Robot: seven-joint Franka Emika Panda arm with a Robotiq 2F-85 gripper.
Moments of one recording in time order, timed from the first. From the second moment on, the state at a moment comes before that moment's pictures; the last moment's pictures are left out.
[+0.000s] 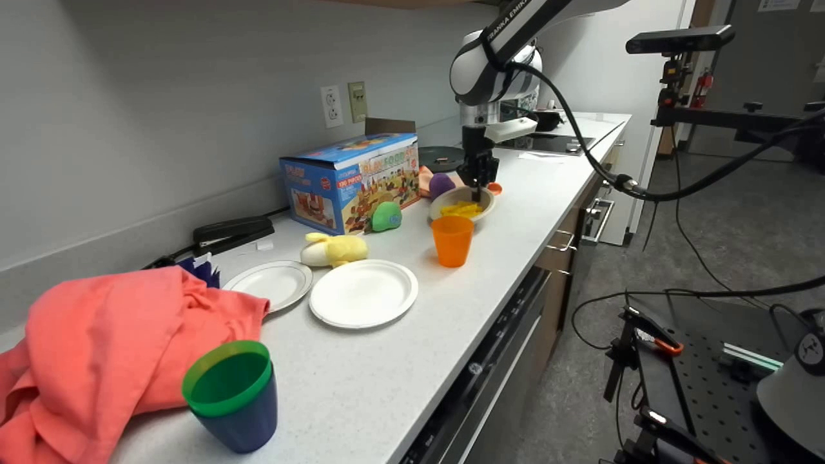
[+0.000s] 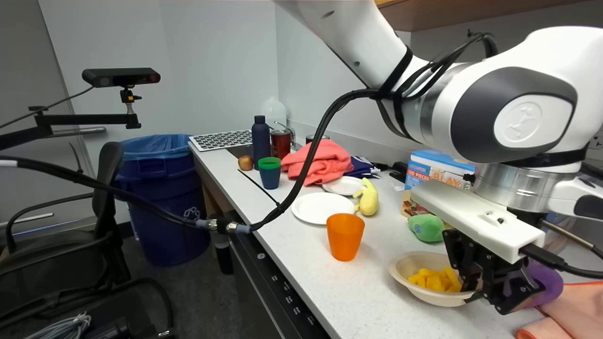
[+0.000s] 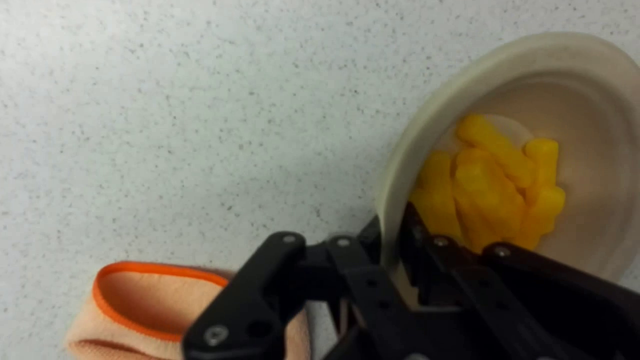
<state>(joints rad) -0.32 0.42 -0.22 -1.83 0.12 2.20 -0.14</state>
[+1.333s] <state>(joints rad) -0.33 0.42 -0.13 -1.76 0.27 2.18 -0.28</state>
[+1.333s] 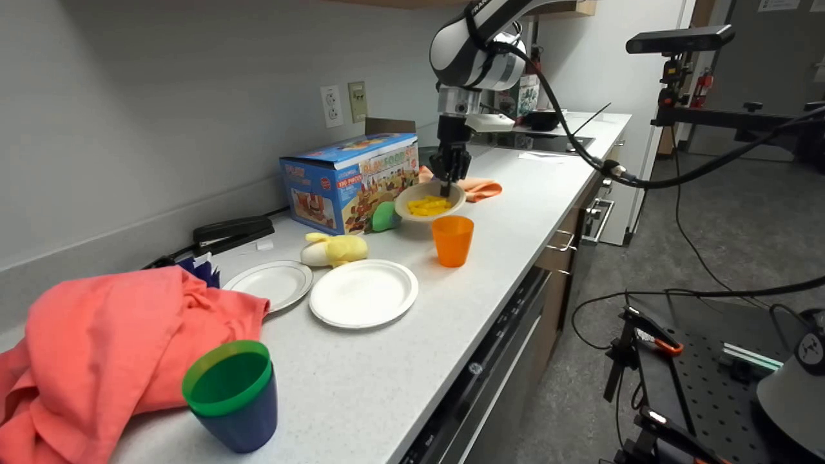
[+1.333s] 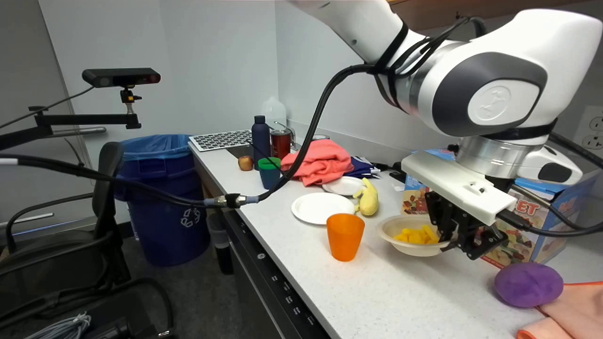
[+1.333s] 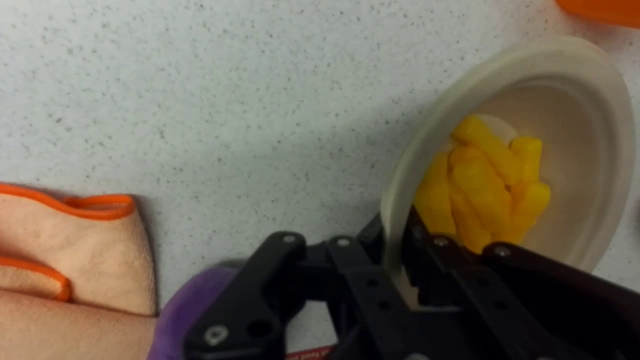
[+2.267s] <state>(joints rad) -0.30 0.40 -0.03 -1.66 0.32 2.09 -0.40</state>
